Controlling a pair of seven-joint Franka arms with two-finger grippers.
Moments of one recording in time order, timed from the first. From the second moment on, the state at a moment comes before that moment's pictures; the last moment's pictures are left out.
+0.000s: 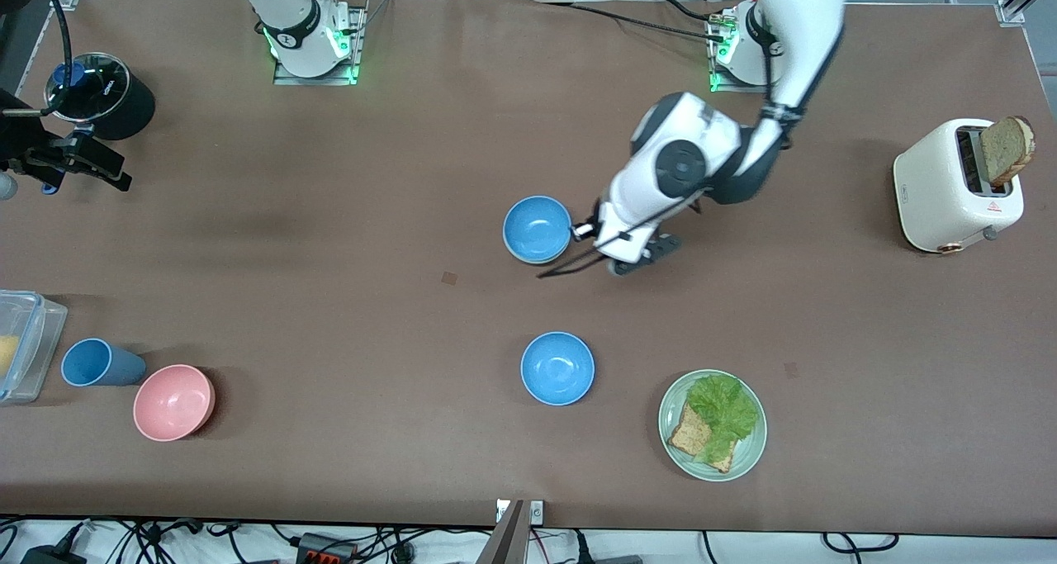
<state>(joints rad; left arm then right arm) -0.26 0.43 -0.31 -1.78 -0.20 2.14 -0.90 0.02 -0.03 -0.09 -1.71 0.00 1.70 -0.02</state>
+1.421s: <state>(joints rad) 0.06 0.34 -0.03 -1.40 -0.01 1.63 -0.04 0.02 -0.03 -0.09 -1.72 0.00 1.70 -0.02</state>
